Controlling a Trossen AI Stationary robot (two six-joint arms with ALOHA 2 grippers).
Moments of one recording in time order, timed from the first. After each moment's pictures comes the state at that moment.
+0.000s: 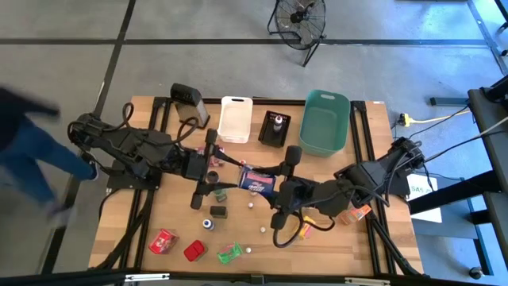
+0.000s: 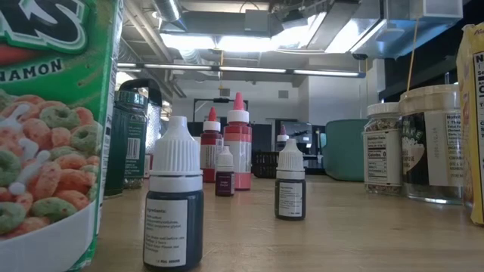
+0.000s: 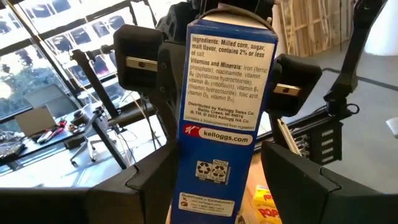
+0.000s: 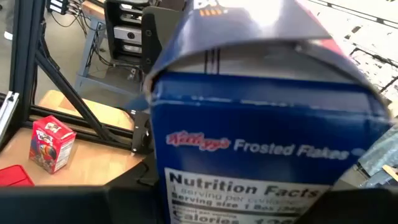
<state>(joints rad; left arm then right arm) -0.39 1.30 1.56 -0.36 -0.28 0.28 0.56 1.76 1.99 -0.49 0.82 -0.30</state>
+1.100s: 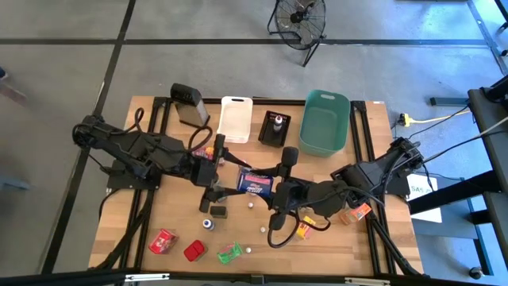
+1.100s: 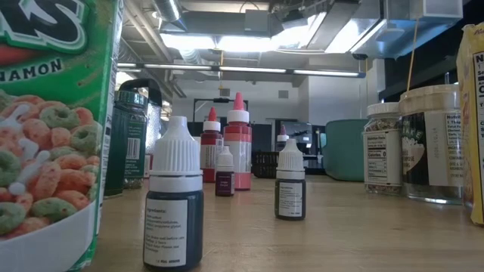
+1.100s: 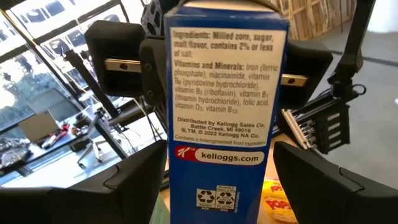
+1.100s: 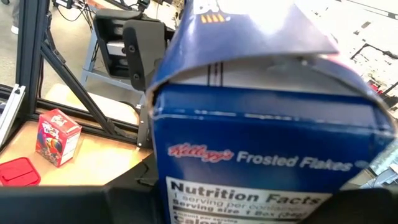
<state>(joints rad) -0.38 1.35 1.56 -0.35 -0.28 0.36 0.56 1.76 1.99 -0.51 0.80 -0.27</state>
